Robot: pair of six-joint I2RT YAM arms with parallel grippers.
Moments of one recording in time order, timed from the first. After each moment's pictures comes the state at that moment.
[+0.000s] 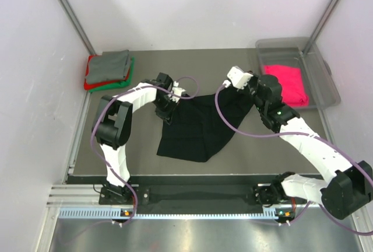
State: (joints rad) left arm -0.37 1.96 1.37 -0.76 0.27 0.22; right arm 0.47 1.15 0.91 0.02 0.28 -0.95
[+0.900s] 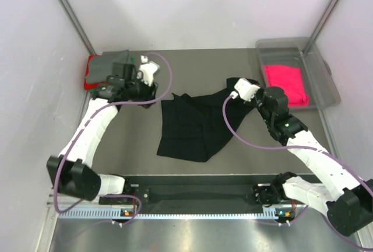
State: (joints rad) left arm -0.21 1.30 1.31 -0.75 0.29 0.30; right arm 0.44 0.99 0.78 -0.08 0.28 -0.91
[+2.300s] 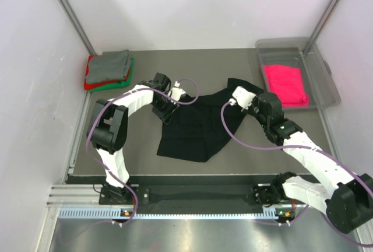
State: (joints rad) left arm -0.37 1.88 1.30 -0.72 0.21 0.40; right arm 0.44 1.02 0.68 -0.12 0.23 -0.82
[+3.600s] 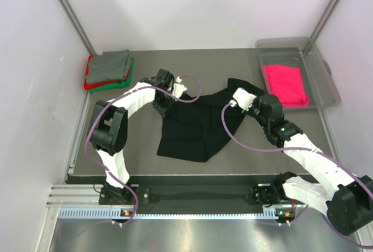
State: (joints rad) left arm -0.40 1.88 1.36 -0.75 0.08 0.39; right arm 0.44 1.00 0.65 -0.10 0.24 -0.81
